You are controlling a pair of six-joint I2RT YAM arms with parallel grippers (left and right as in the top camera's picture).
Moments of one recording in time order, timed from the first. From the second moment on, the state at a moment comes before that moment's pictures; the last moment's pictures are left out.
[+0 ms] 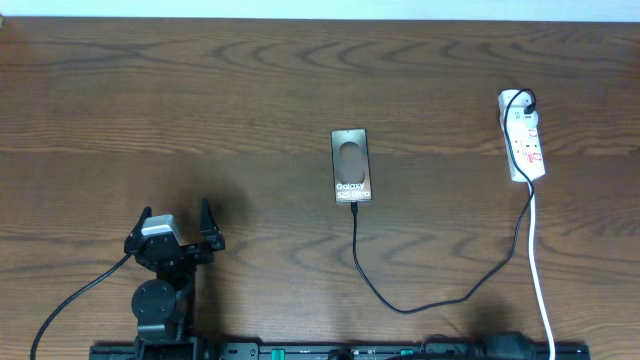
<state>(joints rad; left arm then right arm) 0.03 0.01 0.02 -0.11 -0.08 -0.12 0.09 0.01 1.78 -0.90 -0.40 -0.23</state>
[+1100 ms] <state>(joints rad) 0.03 0.01 0.02 -0.11 -0.08 -0.12 0.09 0.01 0.45 -0.47 -0.39 -0.23</state>
